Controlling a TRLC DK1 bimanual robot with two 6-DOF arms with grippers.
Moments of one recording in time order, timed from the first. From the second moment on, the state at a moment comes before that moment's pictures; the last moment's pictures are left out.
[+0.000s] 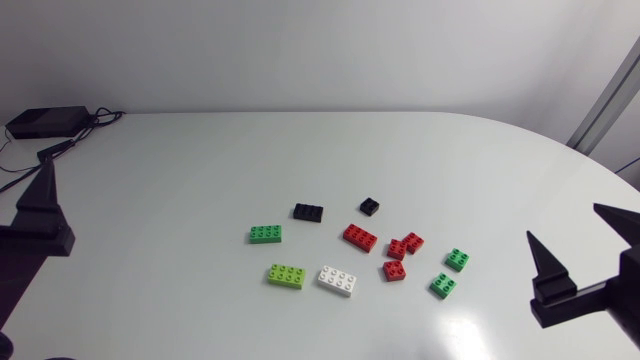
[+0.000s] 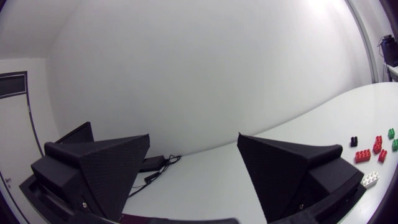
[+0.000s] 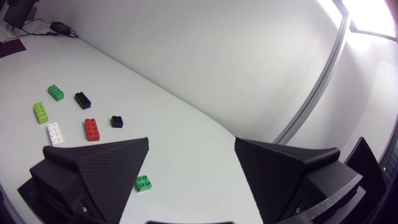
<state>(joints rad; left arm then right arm) -0.40 0.15 0.36 -0.03 -0.60 0.48 0.40 0.04 0.38 -0.48 0.41 -0.46</state>
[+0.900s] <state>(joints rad) -0.24 0.00 0.08 0.14 -0.42 0.40 0.36 0.00 0.18 -0.22 0.28 -0.51</state>
